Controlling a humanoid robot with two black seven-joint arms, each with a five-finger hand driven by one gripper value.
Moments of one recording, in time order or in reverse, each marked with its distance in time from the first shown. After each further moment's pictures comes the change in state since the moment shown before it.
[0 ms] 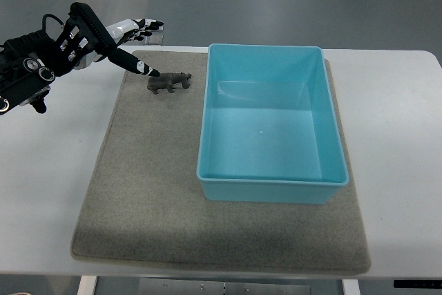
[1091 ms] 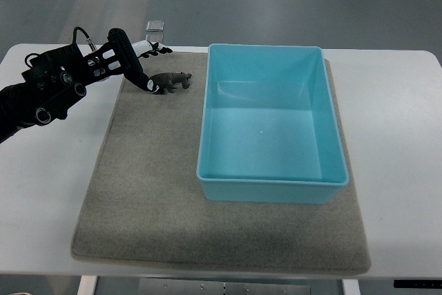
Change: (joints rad) left arm -0.002 -0.180 0.006 0.220 0.207 0.007 0.019; right arm 0.000 0.000 0.000 0.000 0.000 0.000 0.000
